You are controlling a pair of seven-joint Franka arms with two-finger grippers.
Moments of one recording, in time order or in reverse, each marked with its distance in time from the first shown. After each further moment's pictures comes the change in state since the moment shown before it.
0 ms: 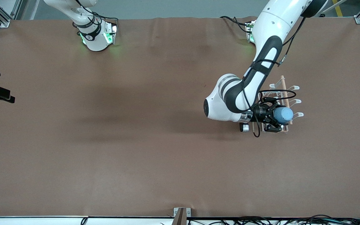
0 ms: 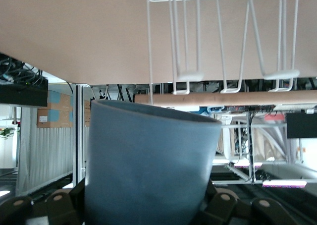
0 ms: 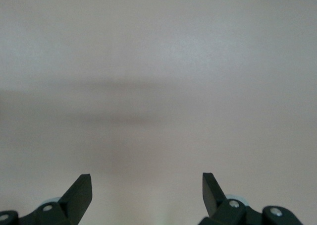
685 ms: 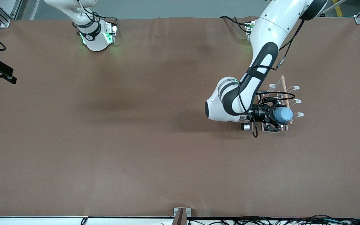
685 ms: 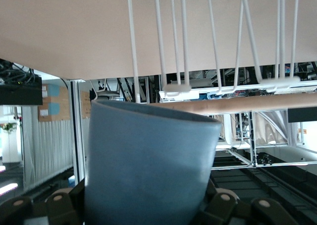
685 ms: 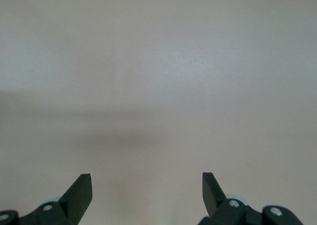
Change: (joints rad) left arm 0.003 0.008 0.001 -0.059 0.023 -0.017 -0.046; right arm -0.009 -0.247 0.031 -0.302 -0.019 0.129 0.031
